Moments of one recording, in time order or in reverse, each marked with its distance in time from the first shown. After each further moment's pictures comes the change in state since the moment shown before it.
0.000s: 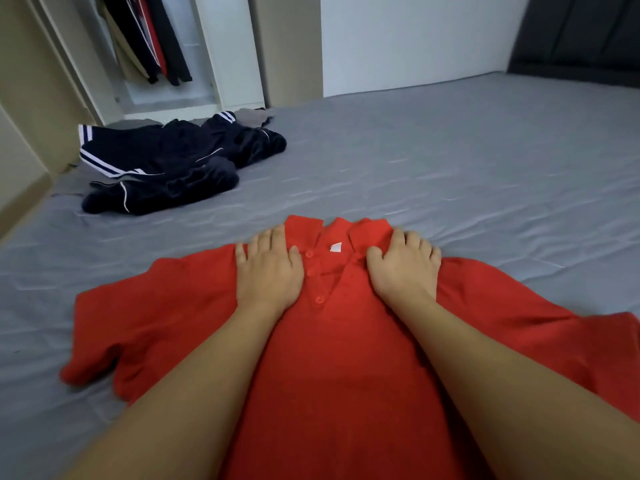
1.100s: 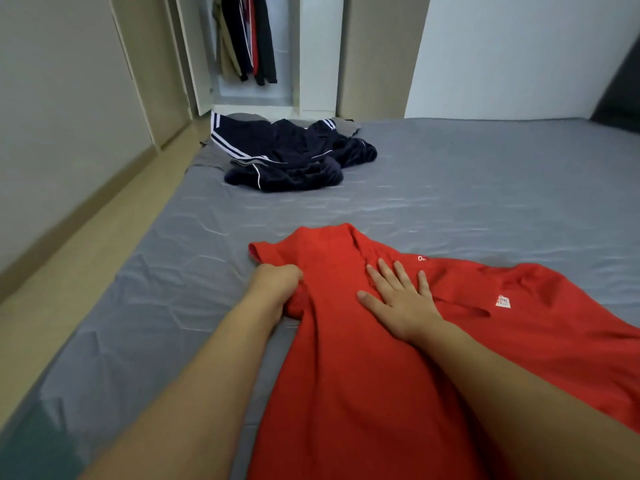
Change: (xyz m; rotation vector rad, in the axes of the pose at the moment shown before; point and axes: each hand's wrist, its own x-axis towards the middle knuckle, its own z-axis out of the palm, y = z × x) left_hand -0.099 -0.140 -0.121 -1.085 -0.199 -0.879; right_hand -0.122 -0.098 -0.014 -0.088 -0.515 -0.544
